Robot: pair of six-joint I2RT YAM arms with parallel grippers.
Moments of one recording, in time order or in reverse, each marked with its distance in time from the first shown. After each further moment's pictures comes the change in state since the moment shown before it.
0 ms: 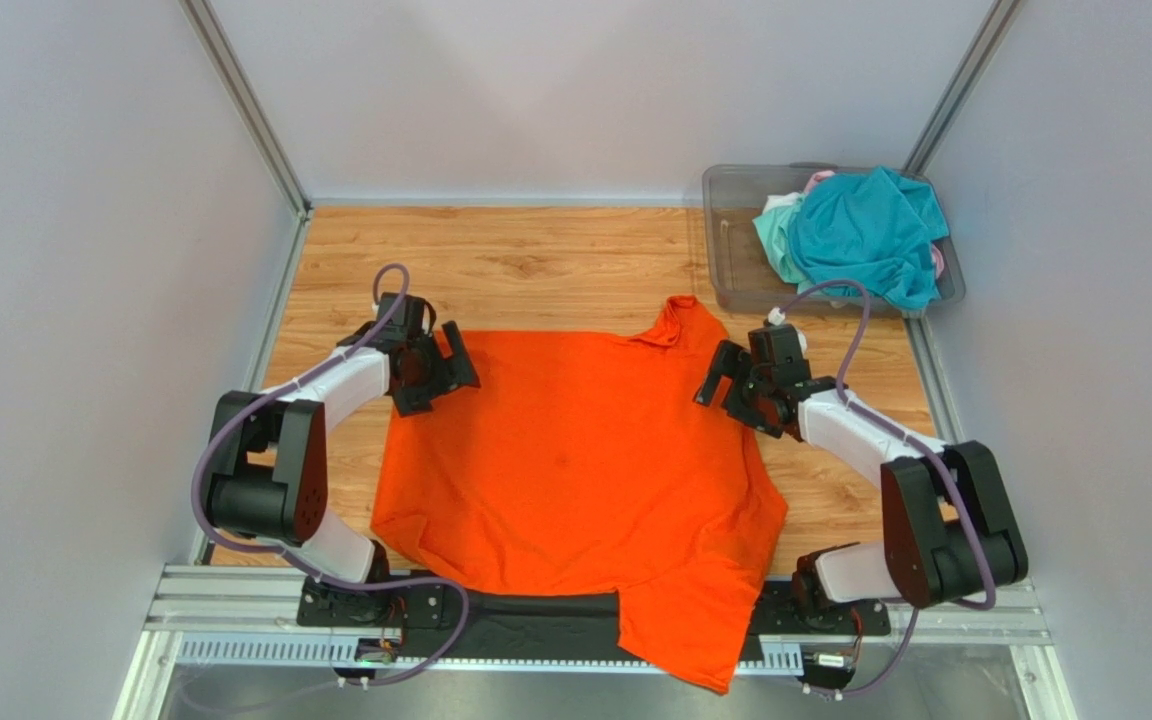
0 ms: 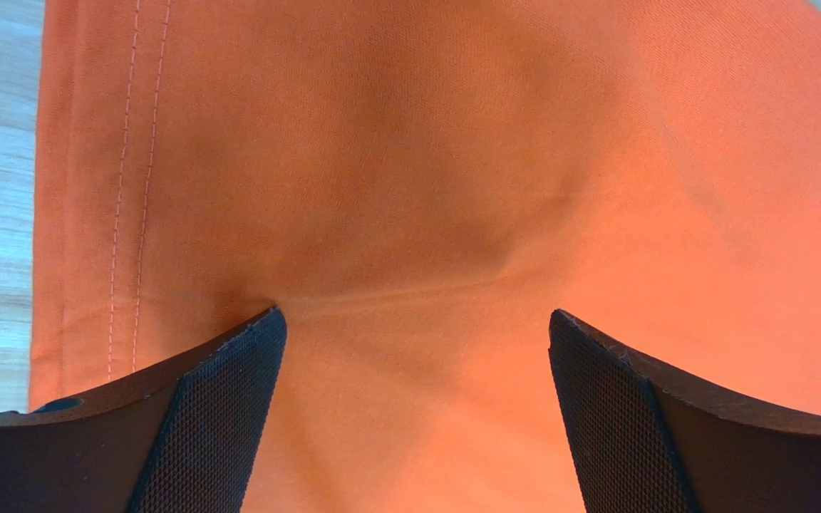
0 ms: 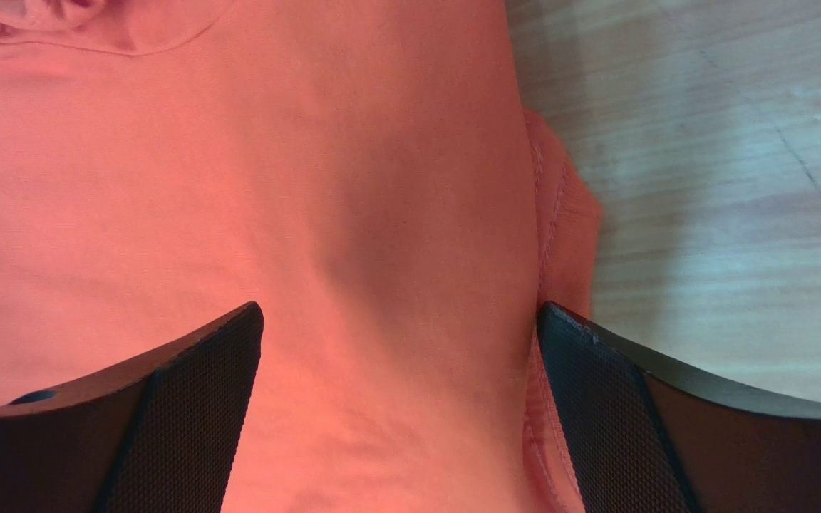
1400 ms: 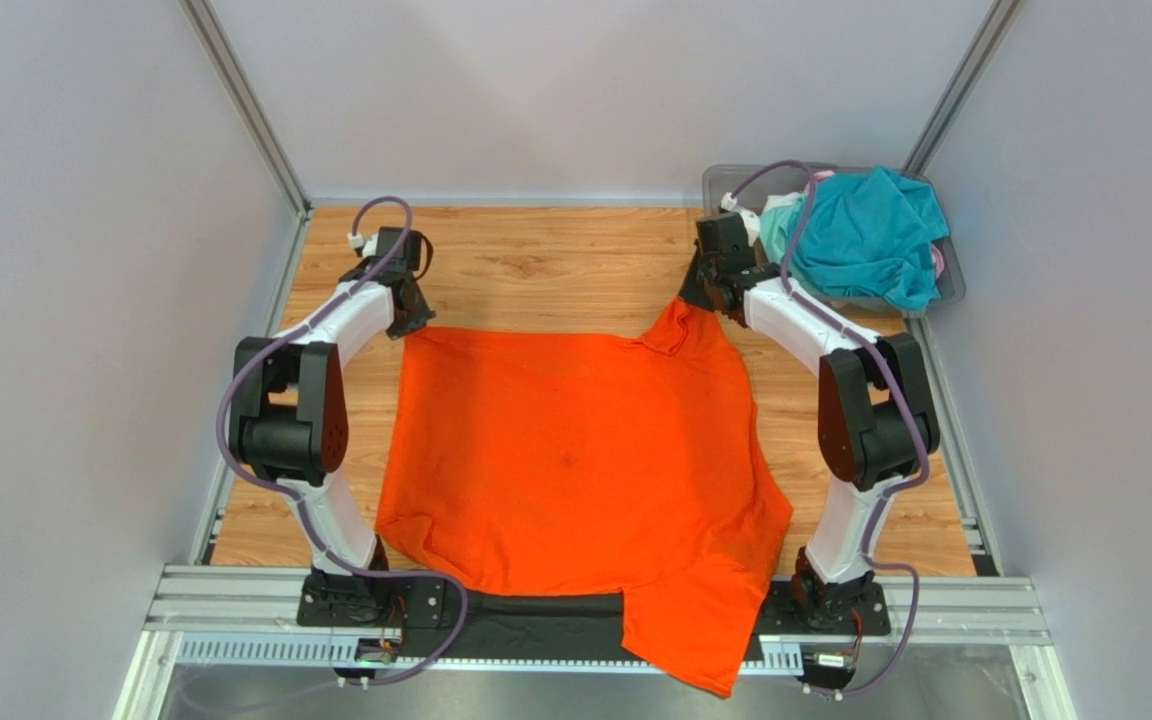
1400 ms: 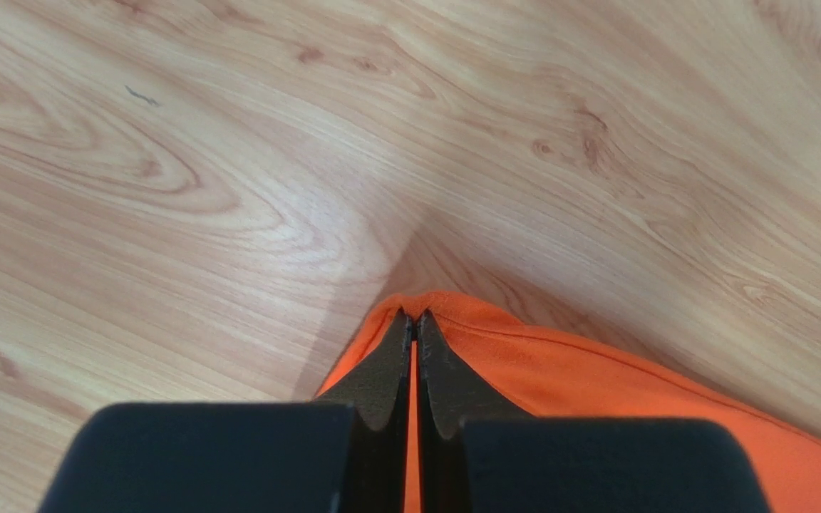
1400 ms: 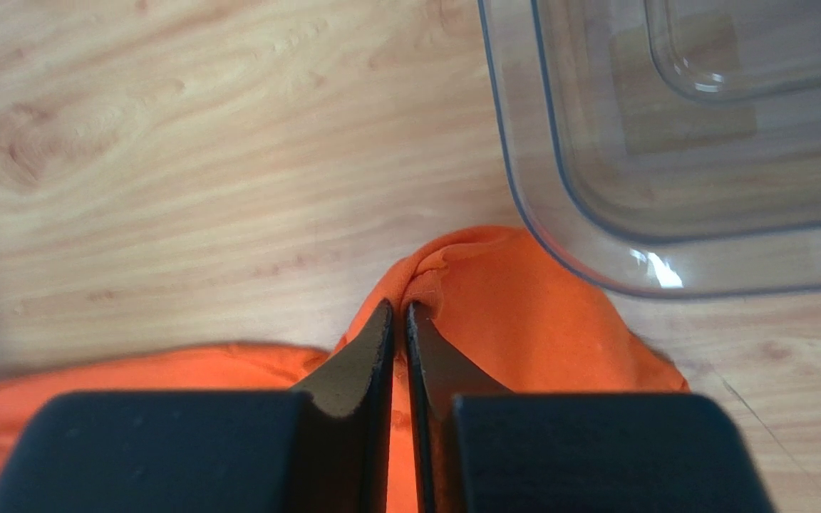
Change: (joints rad) left arm 0.040 0.251 0.412 -0.090 -0.397 0.063; right arm 0.066 0.483 0.697 -0.041 0.147 -0.066
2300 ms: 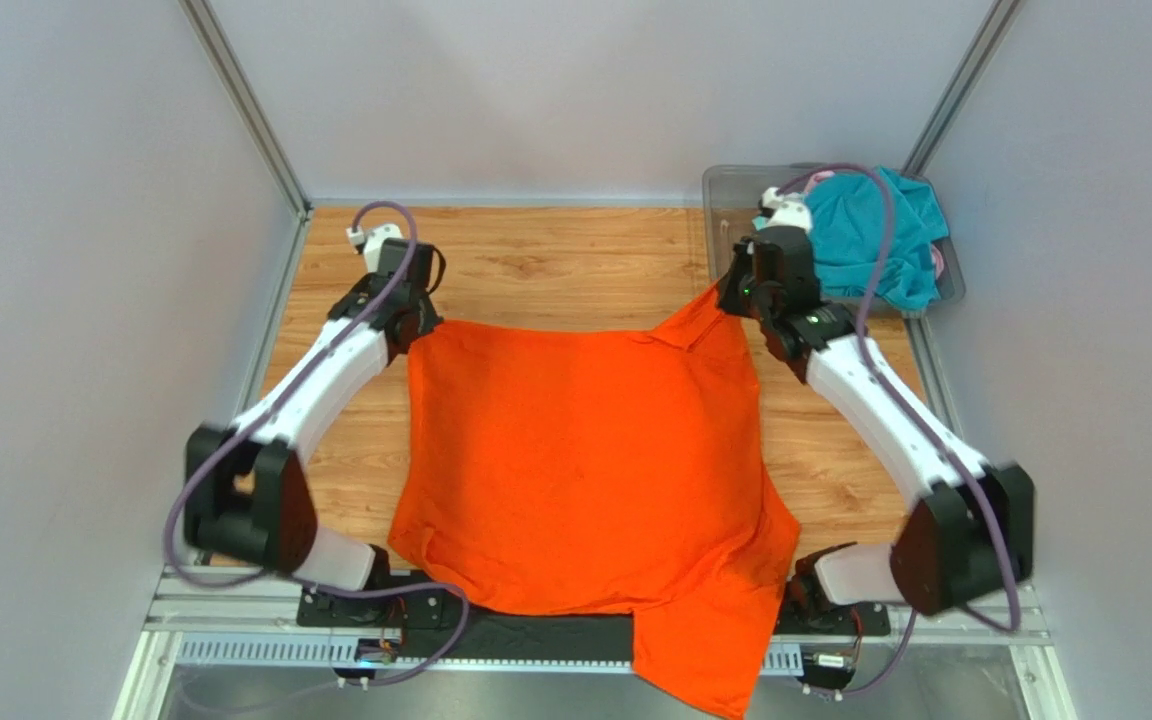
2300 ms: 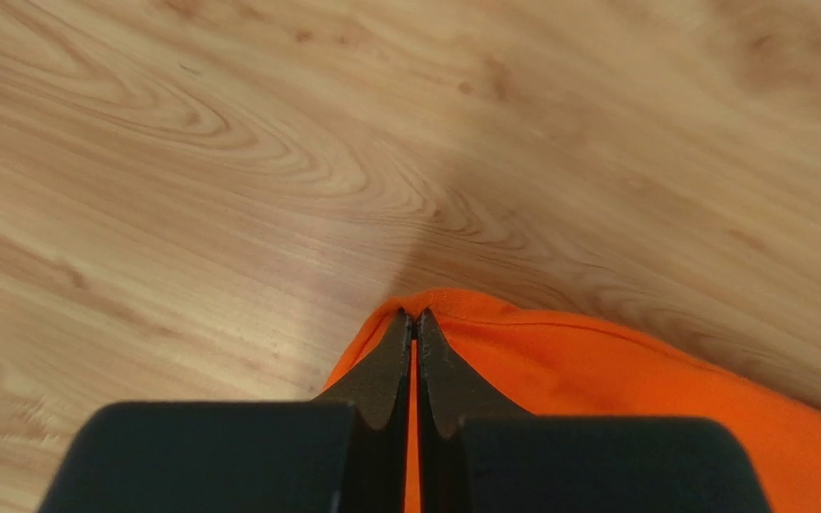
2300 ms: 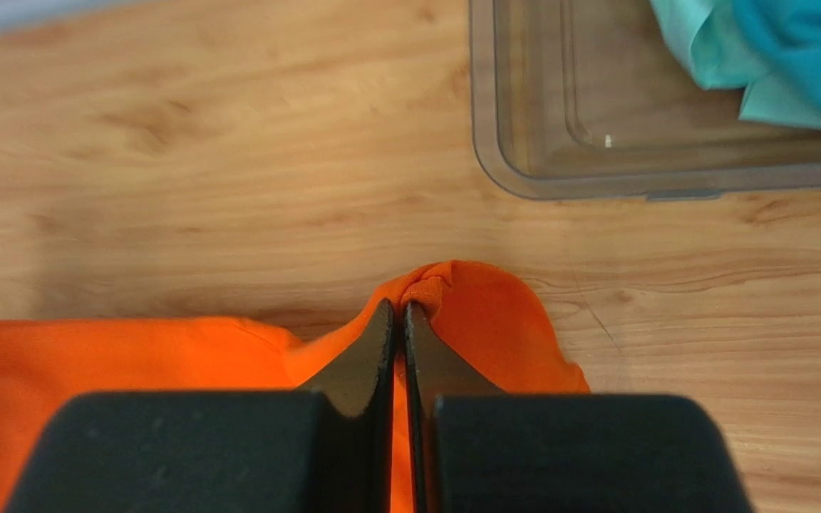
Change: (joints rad) left arm -0.168 -0.433 -0.134 -0.042 -0.138 -0.021; right arm 0.014 -0.560 -0.210 -0.032 0.020 -0.164
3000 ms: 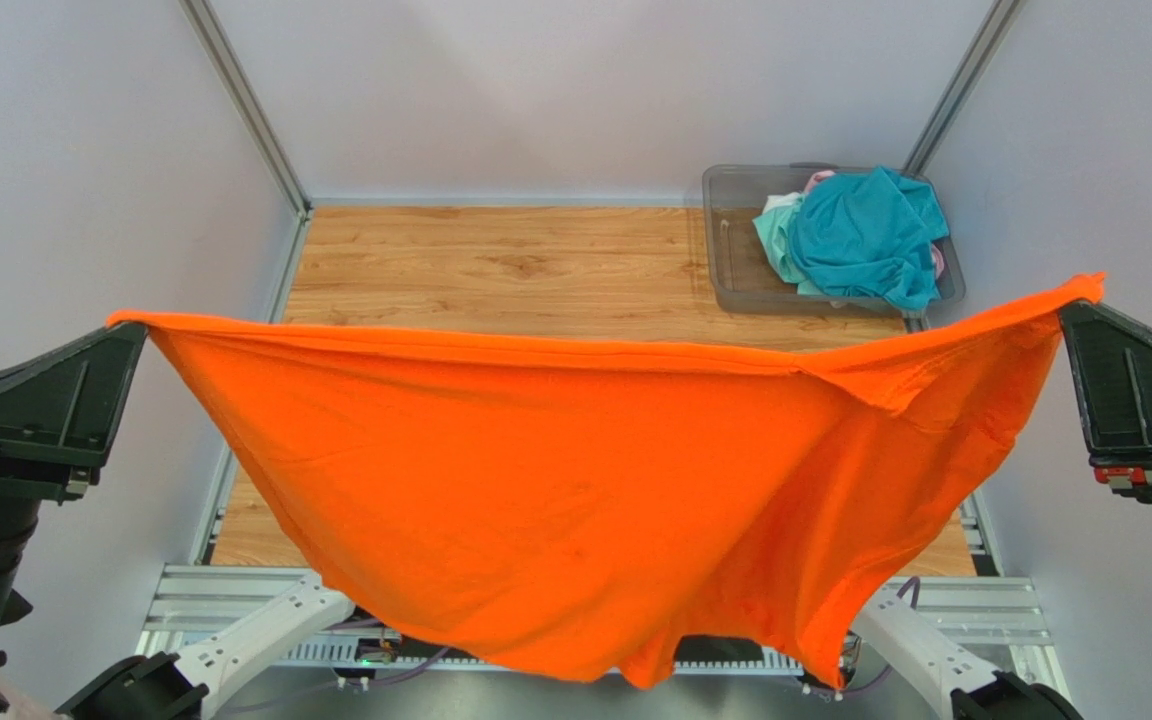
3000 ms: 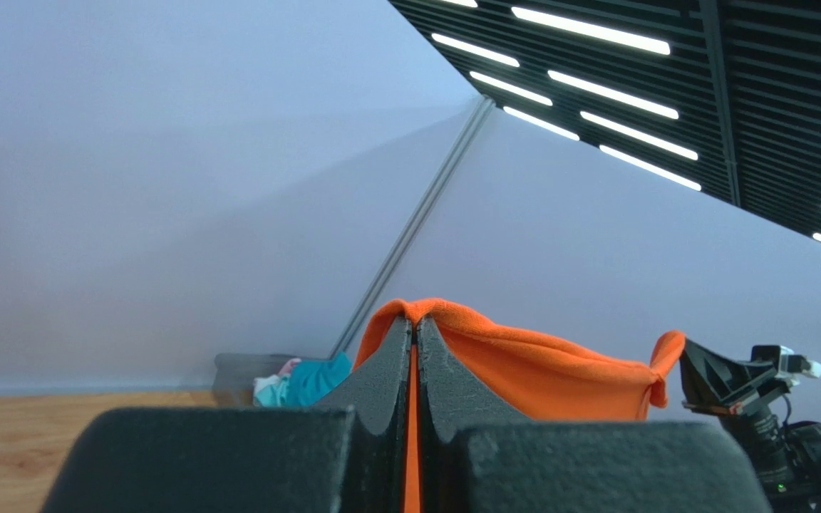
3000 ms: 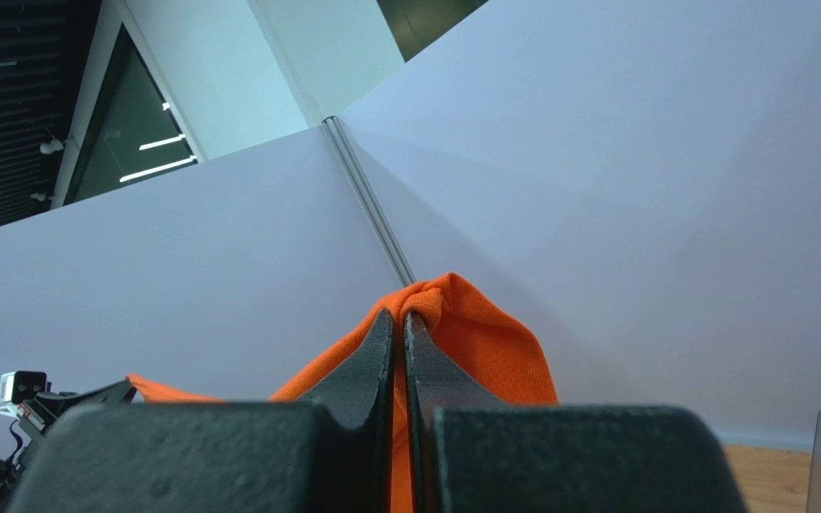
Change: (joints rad) left arm -0.373 -0.718 0.842 -0.240 0.298 -0.031; right arm 0.032 -0.510 0.968 -0.428 -0.210 0.191
